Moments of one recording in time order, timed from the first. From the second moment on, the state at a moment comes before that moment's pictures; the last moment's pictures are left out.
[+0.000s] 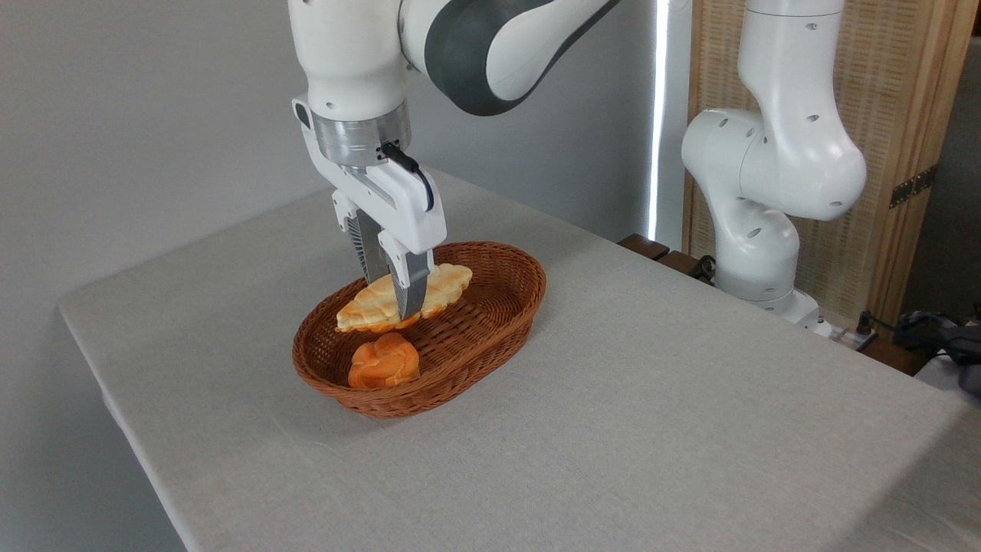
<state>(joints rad) -0.06 -0.09 -0.11 -1.97 -0.21 1.87 0.69</state>
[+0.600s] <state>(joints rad) -0.06 -0.07 -0.11 -1.97 -0.21 1.87 0.69</state>
